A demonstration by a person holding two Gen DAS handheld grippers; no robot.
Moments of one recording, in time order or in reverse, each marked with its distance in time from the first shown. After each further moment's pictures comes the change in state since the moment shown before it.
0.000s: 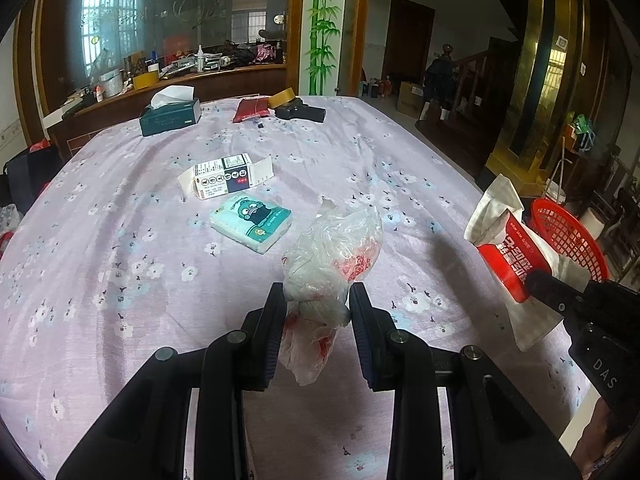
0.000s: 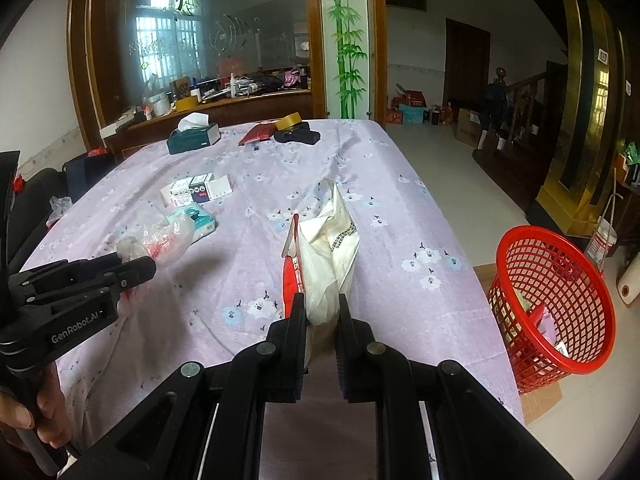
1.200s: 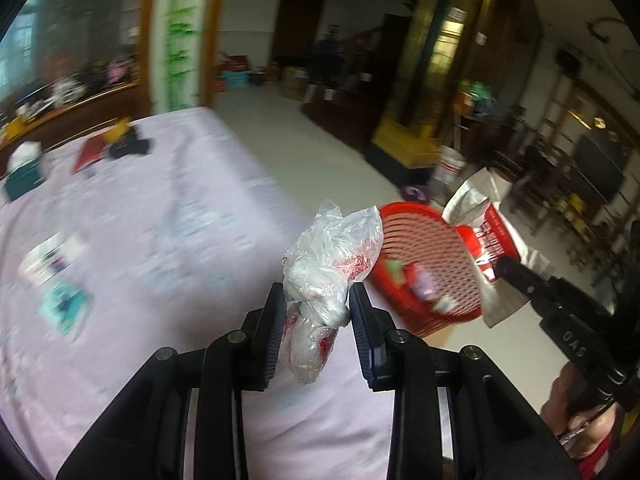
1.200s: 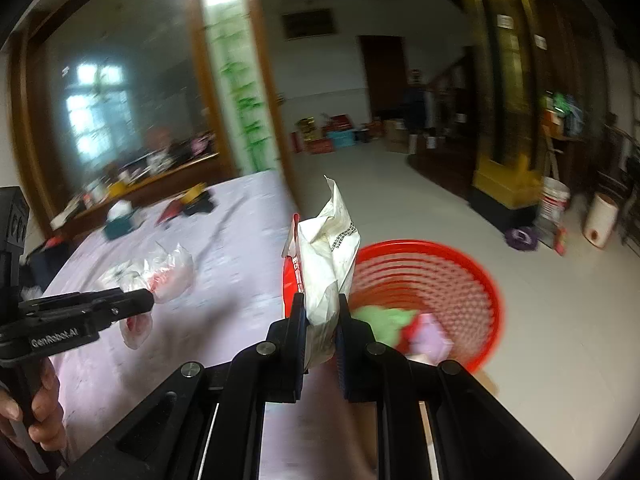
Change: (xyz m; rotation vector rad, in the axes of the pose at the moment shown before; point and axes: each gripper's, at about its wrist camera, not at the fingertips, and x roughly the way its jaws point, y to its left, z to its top) left arm 0.011 -0.168 0.070 0.197 0.065 -0.396; right arm -0.093 -0.179 -0.005 0.293 -0.160 -0.170
